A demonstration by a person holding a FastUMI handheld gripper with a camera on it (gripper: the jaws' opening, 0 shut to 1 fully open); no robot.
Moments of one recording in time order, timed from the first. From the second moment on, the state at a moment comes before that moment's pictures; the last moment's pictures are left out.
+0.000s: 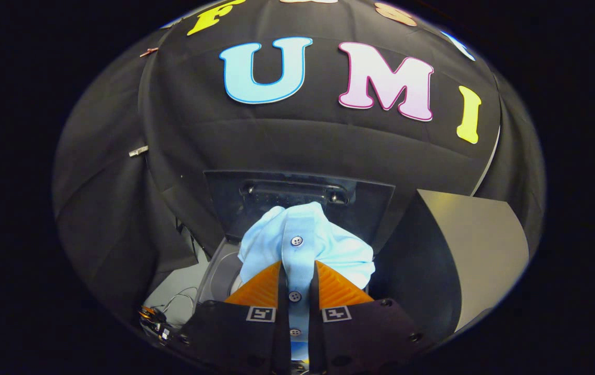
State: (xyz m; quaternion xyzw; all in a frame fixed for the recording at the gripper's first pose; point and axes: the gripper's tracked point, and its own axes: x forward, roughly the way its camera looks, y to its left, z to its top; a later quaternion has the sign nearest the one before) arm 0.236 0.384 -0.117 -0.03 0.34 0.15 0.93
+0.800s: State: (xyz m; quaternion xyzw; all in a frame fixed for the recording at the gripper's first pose) arm 0.246 0.390 -0.278 -0.03 0.42 0.14 0.90
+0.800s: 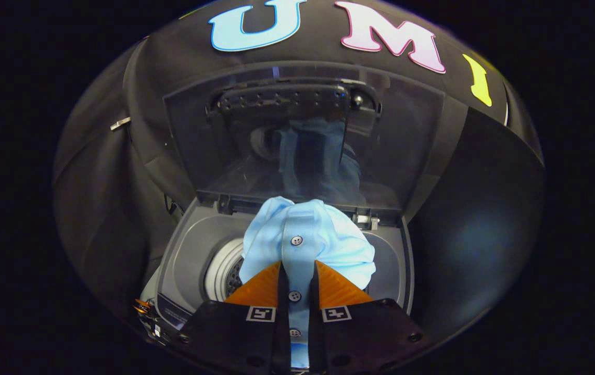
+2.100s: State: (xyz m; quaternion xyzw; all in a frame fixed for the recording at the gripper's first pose) arm 0.228 0.408 -0.298 -0.02 0.38 0.19 0.91
